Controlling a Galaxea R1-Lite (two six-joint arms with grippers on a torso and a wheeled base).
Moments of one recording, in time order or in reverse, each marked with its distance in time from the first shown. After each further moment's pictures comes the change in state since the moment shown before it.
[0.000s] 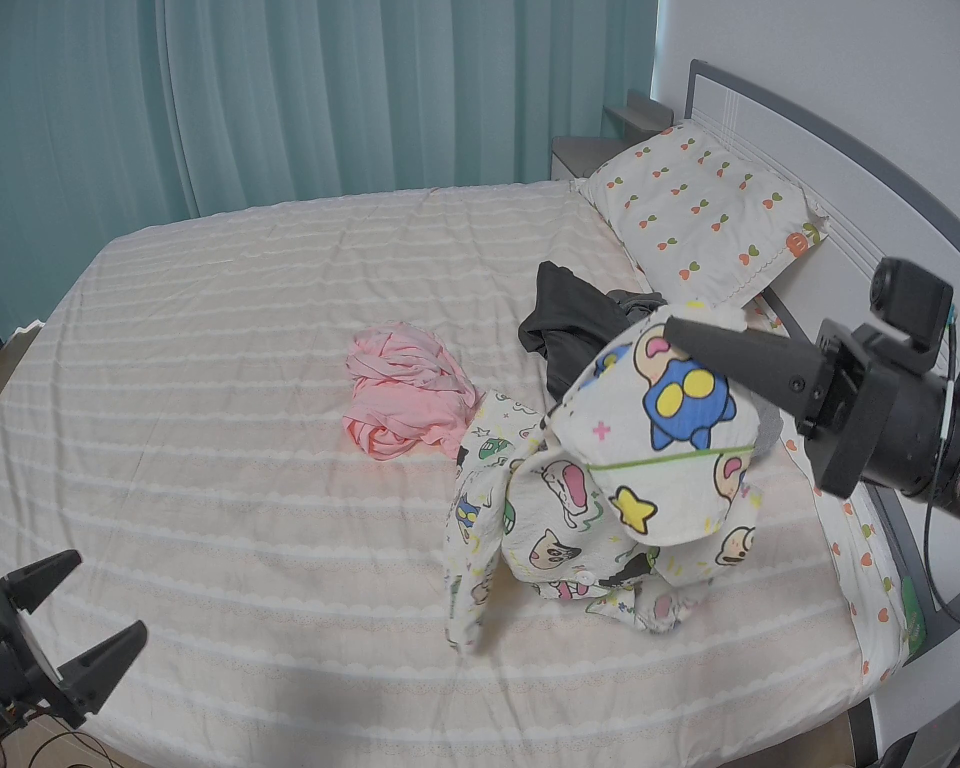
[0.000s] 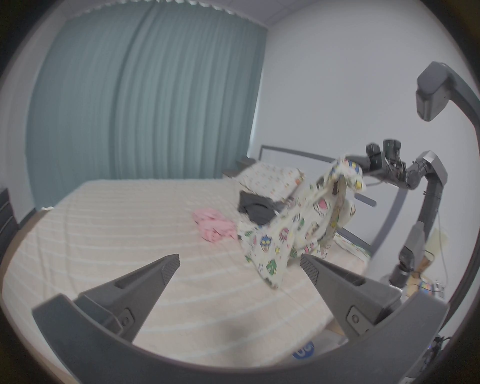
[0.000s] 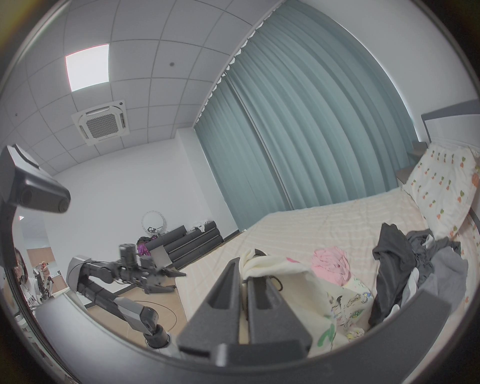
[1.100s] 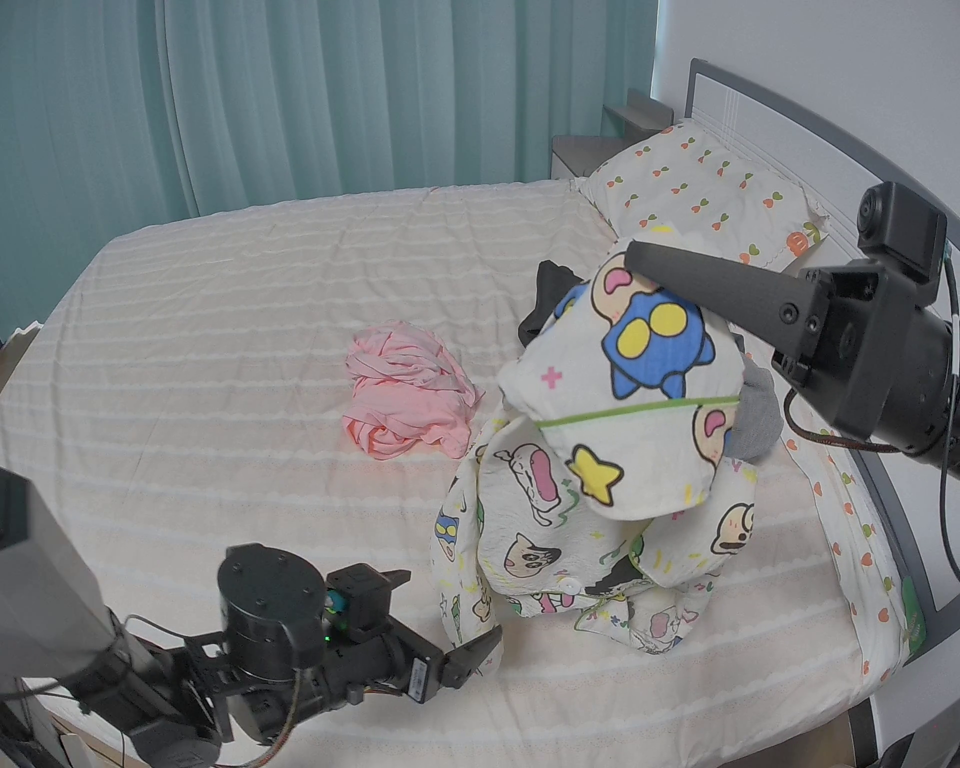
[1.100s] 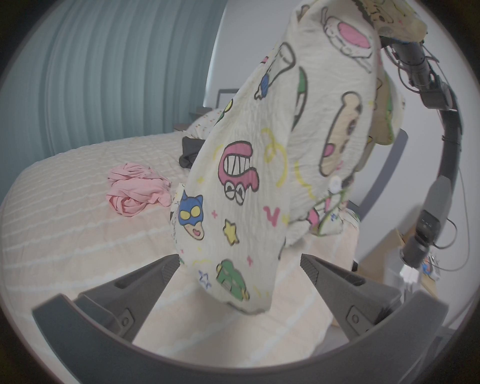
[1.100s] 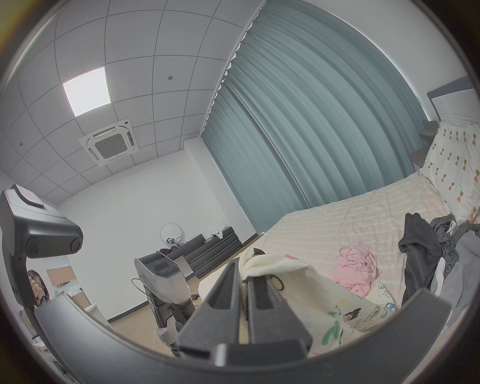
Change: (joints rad) left arm -0.691 1.303 0.018 -1.066 0.399 -0.084; right arm 0.063 0.039 -0.140 0.040 0.035 0.119
